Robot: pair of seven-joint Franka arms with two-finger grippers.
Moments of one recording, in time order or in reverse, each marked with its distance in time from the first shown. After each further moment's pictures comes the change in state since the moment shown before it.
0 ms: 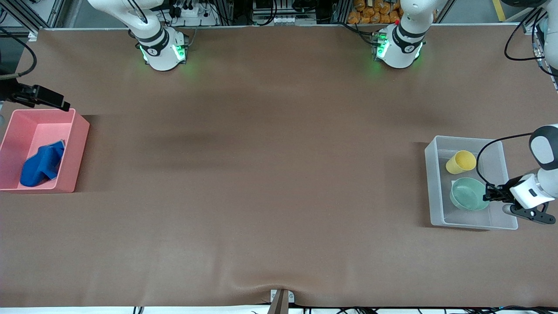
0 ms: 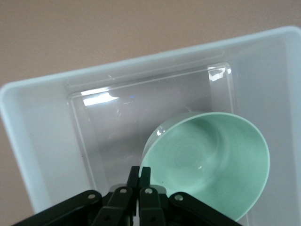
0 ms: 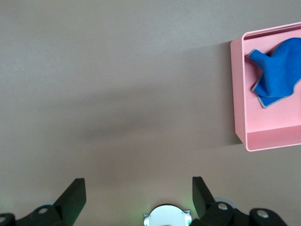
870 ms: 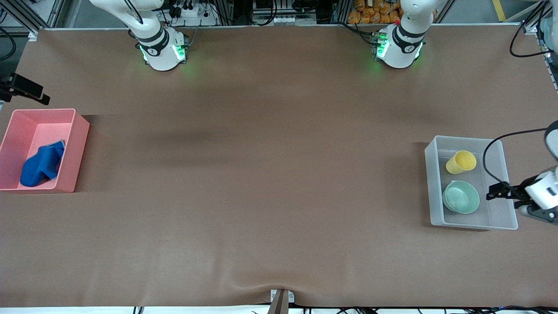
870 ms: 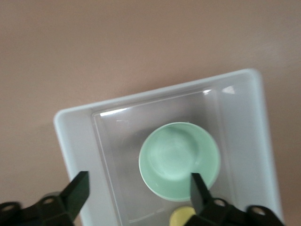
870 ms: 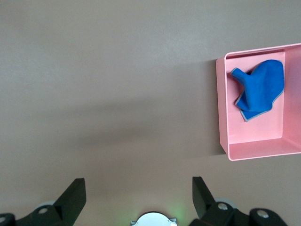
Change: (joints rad) left arm -0.001 -0.128 -0.041 0.059 -0.022 -0.097 -0.005; right arm -0.132 -0.002 0.116 0.063 -0.027 -0.005 -0.064
